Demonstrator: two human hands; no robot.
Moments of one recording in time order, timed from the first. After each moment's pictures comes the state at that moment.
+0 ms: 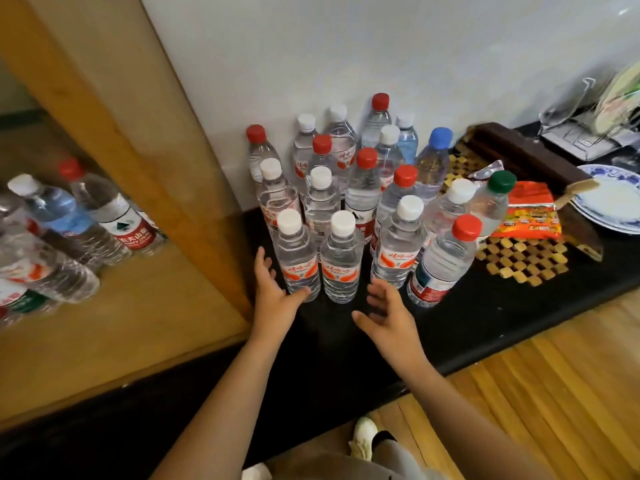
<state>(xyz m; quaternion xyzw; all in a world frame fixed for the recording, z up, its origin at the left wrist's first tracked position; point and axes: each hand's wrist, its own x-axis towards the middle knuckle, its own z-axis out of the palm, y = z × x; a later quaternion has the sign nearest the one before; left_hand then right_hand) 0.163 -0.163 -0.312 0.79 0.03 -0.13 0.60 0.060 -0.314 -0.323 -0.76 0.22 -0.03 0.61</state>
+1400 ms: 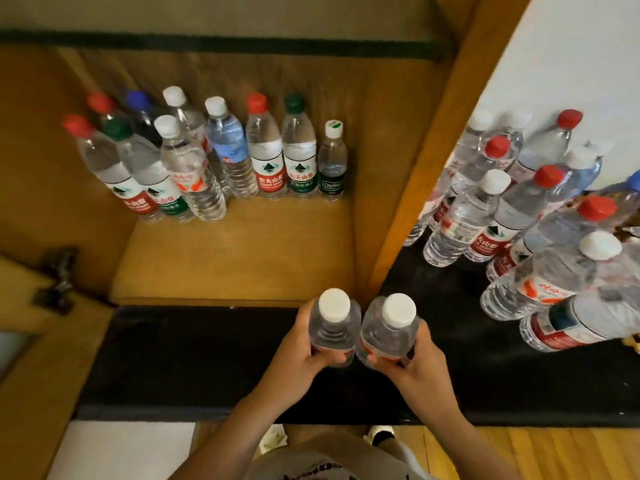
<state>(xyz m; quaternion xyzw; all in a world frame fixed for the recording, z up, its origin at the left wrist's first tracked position) 0.078 -0.004 -0.316 0.76 -0.03 -0.19 0.62 0.053 -0.196 -0.323 -0.84 0.07 0.06 0.54</state>
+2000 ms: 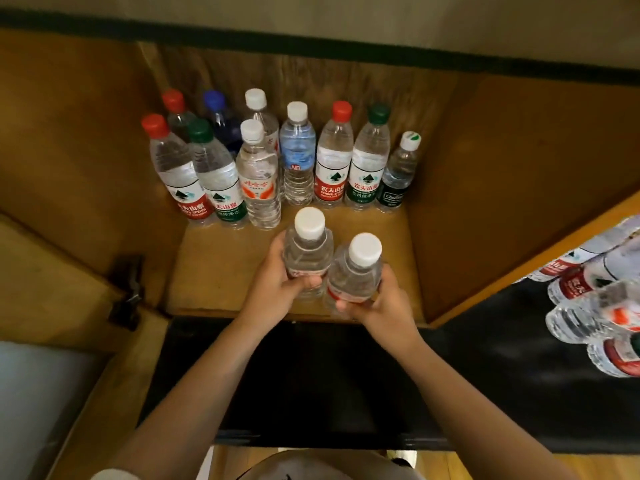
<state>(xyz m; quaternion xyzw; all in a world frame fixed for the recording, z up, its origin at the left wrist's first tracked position) 0.185 0.145 -0.298 0.77 -0.04 -0.03 0.64 0.159 -0.039 -0.310 -0.82 0.01 0.05 0.56</state>
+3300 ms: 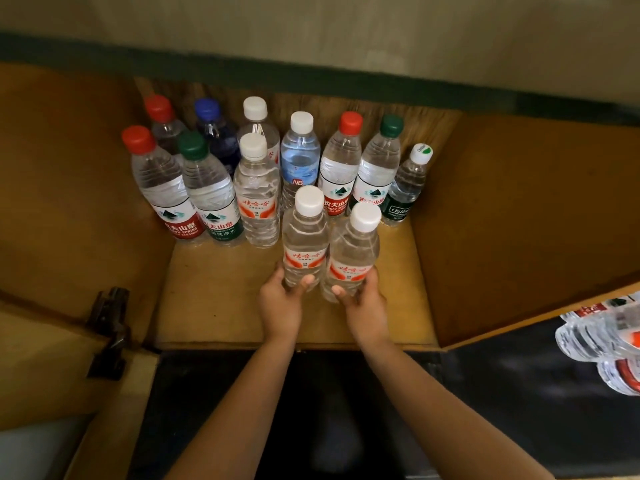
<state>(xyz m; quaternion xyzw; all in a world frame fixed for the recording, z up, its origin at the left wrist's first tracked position) 0.226 0.130 -0.347 0.77 0.18 0.03 0.61 0.212 0.009 -0.344 -0.81 0.13 0.01 0.57</state>
